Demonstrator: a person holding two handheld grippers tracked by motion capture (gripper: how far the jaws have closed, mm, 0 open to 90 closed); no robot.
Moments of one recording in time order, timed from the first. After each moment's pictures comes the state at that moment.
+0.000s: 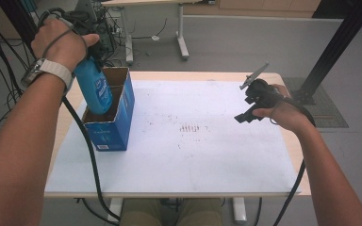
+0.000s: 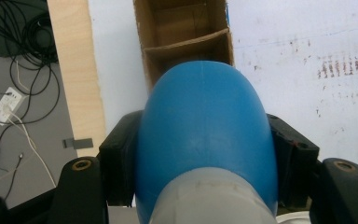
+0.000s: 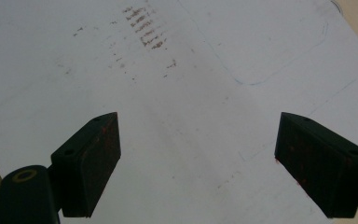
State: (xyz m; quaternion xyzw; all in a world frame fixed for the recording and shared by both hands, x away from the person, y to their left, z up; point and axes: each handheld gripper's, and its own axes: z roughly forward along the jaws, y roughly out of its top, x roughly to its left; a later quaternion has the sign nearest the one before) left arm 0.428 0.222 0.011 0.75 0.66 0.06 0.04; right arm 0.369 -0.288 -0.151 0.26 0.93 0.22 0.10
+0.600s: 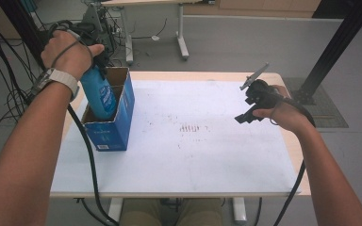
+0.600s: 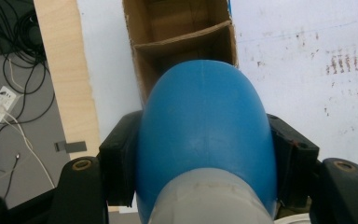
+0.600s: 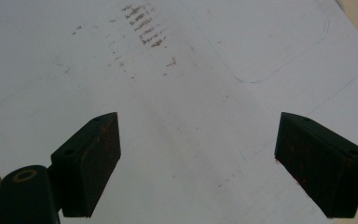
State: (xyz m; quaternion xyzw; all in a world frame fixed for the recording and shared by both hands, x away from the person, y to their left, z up) left arm 0.435 0.221 -0.015 0.75 0.66 0.06 0.03; right arm 0.370 -0.289 -0.153 0.26 0.93 0.22 0.10
